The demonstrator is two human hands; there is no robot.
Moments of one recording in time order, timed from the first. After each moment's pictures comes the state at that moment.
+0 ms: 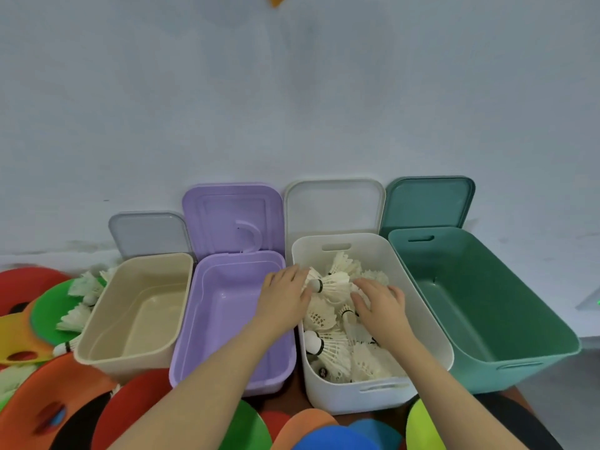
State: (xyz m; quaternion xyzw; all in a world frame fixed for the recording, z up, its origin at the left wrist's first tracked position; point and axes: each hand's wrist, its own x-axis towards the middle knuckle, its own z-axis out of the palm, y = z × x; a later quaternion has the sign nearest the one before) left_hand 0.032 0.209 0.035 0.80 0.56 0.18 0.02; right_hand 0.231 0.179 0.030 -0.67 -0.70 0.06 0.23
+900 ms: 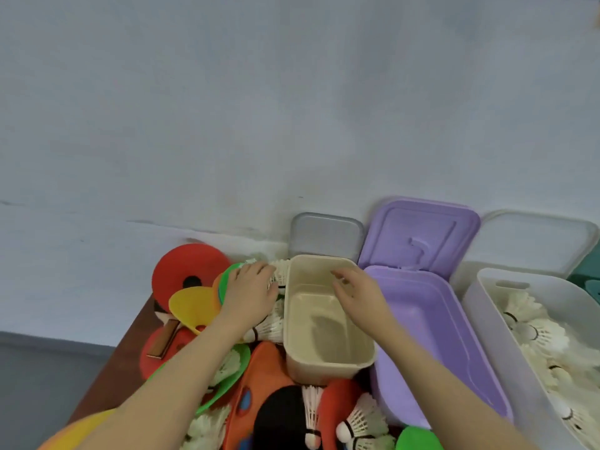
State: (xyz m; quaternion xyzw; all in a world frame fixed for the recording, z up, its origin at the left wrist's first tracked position) left_hand -0.379 0.201 0.036 0.70 0.68 0.20 0.02; right_hand -0.161 0.229 0.049 -0.52 -0.78 0.17 0.29
